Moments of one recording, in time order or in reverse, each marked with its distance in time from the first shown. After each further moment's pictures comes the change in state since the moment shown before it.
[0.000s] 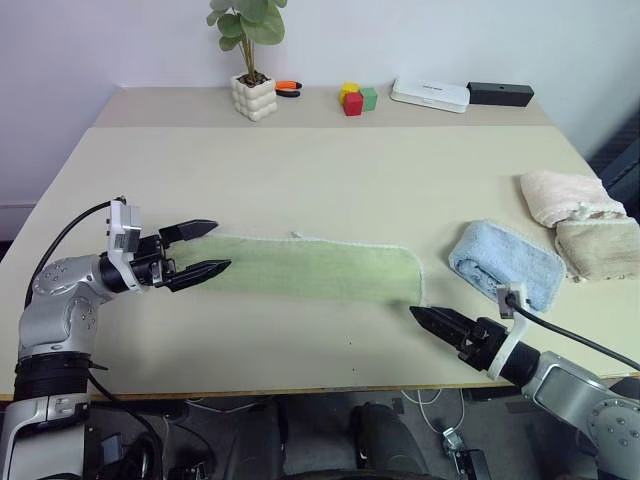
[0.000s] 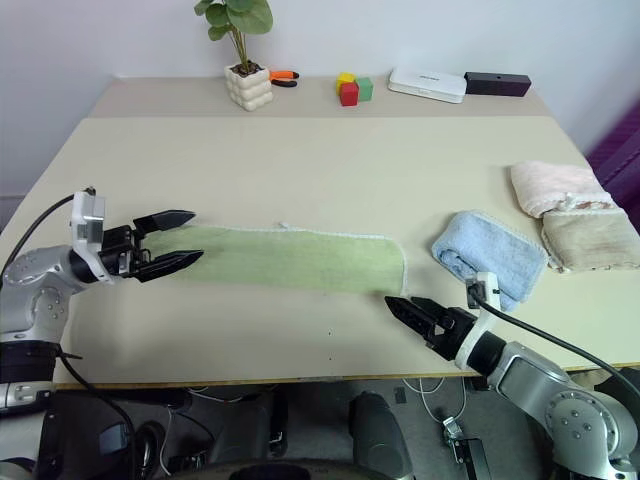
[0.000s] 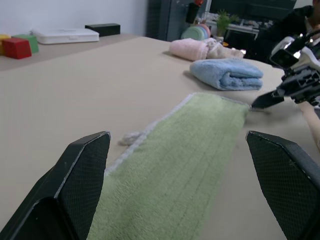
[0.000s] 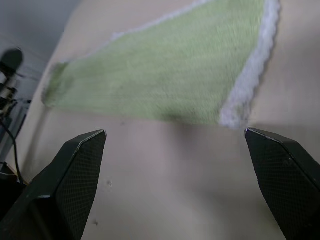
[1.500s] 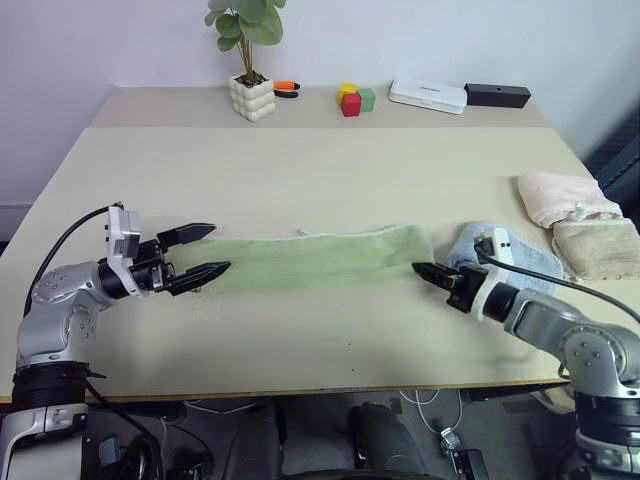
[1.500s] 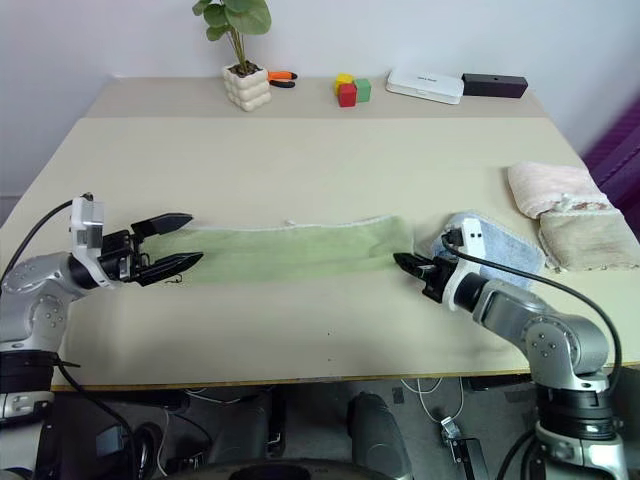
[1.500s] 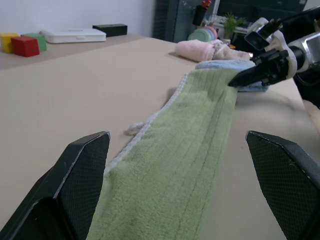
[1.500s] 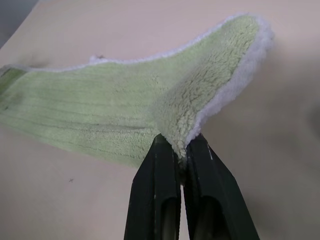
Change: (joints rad) left arm 0.061 -0.002 0.006 -0.046 -0.020 -0.007 0.049; right arm -0.367 -0.141 0.164 0.195 -0.237 -0.074 0.065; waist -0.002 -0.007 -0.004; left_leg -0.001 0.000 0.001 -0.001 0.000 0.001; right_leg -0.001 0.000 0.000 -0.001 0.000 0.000
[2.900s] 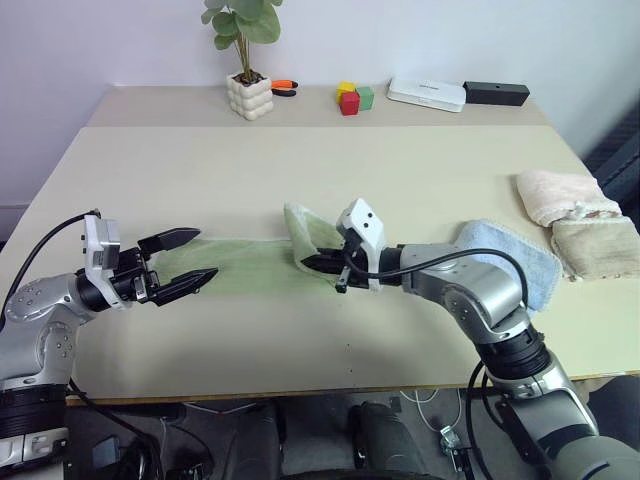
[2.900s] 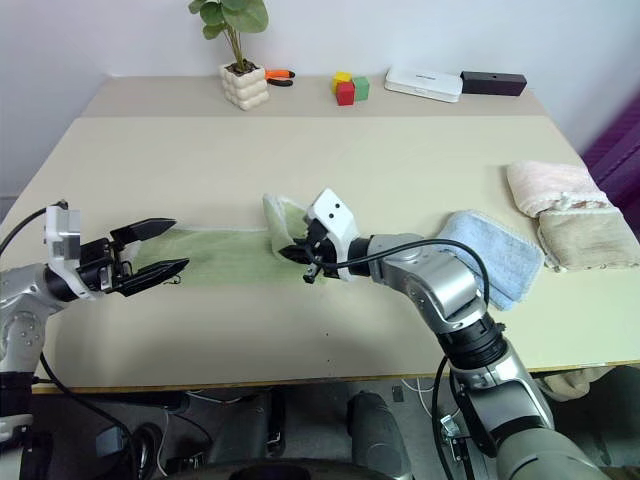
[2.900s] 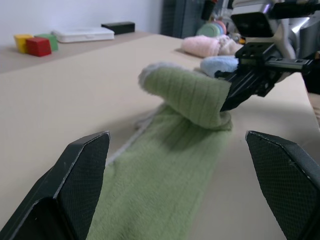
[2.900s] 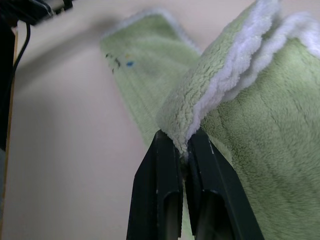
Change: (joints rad) left arm 0.139 0.055 0.076 -0.140 -0.044 0.025 0.035; right arm -0.393 0.245 0.570 0.011 -0.458 -0.133 0.242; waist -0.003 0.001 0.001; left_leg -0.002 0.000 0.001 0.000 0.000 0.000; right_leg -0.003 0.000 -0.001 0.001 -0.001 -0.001
